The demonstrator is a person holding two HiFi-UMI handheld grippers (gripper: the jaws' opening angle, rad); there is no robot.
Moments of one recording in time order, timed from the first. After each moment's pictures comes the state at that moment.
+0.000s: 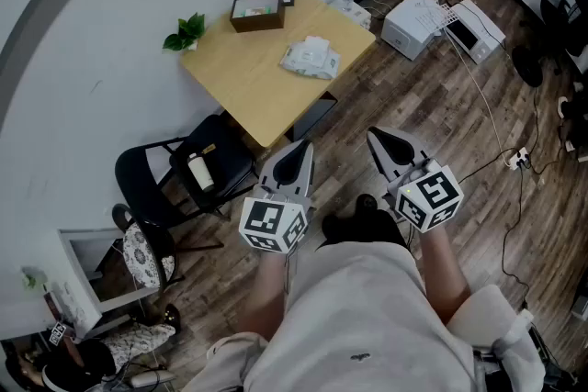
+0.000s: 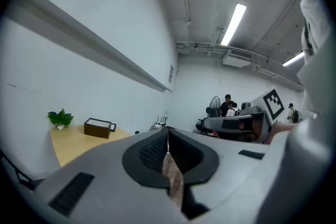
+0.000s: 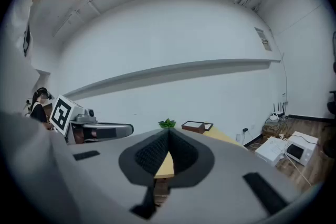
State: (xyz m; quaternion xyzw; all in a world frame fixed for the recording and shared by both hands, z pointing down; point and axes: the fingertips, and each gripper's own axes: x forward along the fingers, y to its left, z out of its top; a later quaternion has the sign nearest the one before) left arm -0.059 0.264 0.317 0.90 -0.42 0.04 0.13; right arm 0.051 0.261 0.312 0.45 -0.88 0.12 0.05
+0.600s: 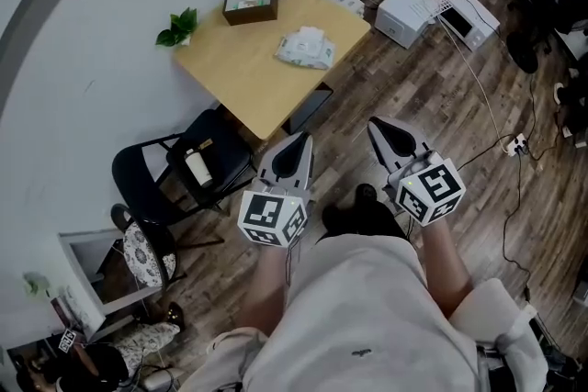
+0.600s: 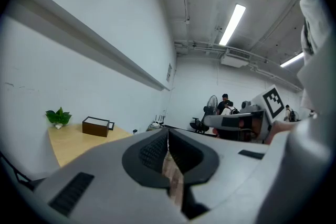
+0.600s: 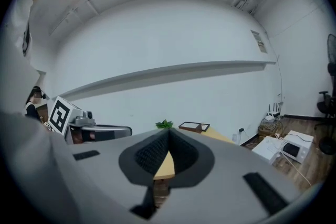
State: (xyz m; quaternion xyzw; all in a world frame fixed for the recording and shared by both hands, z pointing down) left arm -0.064 0.265 0.319 0.90 -0.41 0.04 0.13; right arm 0.049 0.262 0.309 0.47 -0.87 0.12 0.05
